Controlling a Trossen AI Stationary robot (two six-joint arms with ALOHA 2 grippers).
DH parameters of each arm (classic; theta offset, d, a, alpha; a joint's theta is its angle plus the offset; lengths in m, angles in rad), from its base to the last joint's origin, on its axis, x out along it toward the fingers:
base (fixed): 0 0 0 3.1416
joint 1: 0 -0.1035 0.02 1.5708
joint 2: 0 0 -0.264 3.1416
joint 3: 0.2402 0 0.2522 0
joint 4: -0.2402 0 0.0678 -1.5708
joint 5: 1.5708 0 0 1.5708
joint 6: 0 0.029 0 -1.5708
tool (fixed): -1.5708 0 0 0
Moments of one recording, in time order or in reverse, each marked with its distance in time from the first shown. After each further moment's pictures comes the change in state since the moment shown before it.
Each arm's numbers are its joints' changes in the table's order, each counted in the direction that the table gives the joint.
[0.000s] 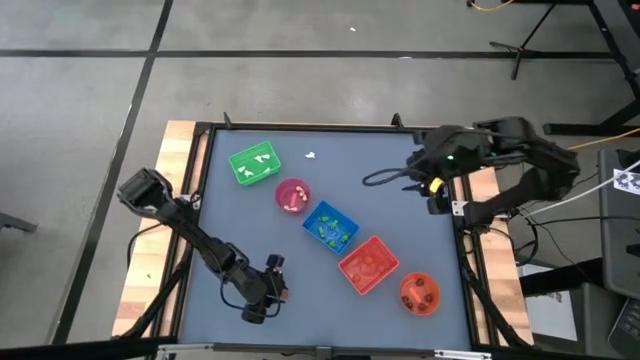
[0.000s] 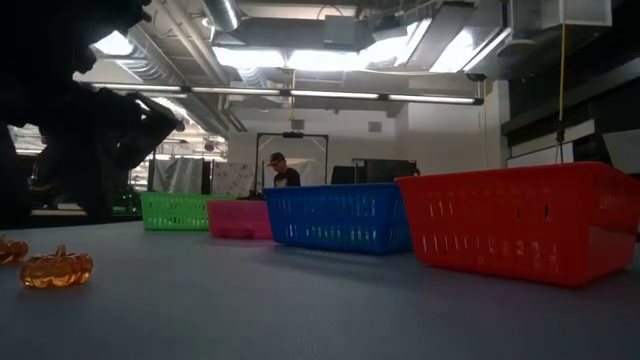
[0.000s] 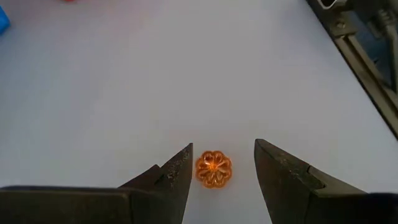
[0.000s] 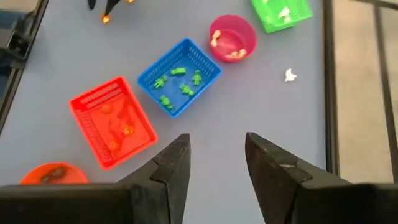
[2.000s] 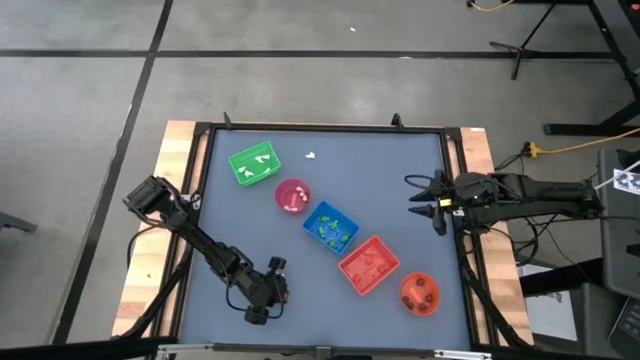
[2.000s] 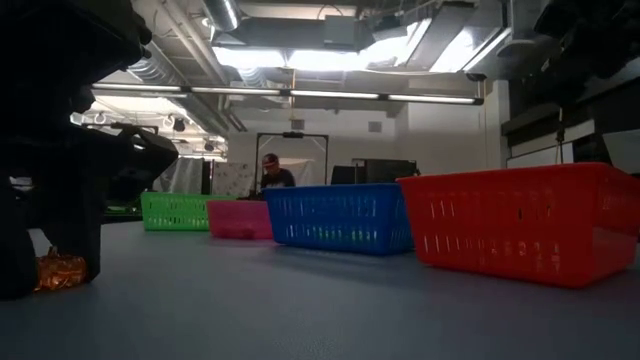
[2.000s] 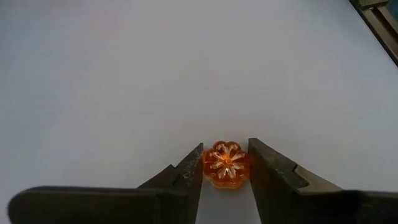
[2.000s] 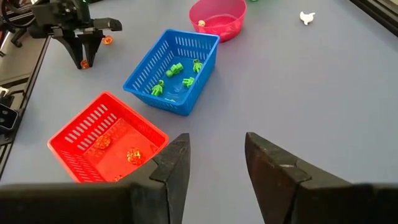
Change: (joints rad) left arm -0.002 0.105 0.002 0.026 0.004 -0.001; right arm 0.000 -0.884 -1.350 0.812 -0.026 0.460
